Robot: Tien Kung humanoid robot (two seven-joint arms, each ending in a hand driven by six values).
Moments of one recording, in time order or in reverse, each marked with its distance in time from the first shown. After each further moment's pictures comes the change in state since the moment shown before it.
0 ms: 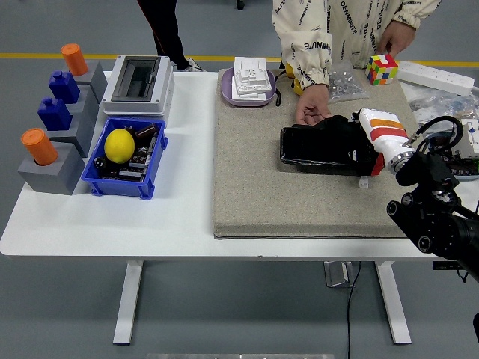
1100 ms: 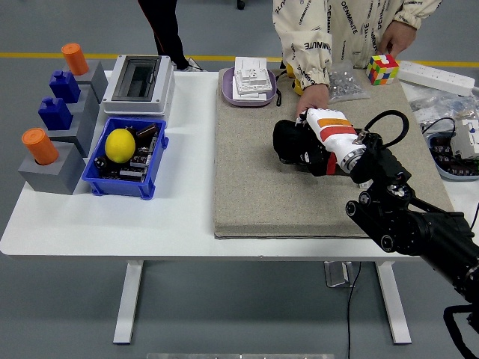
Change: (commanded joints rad) left arm -0.003 0.007 0.009 0.000 -0.002 0.000 -0.001; right arm 0.060 0.107 -0.100 0.010 0.017 0.001 -0.003
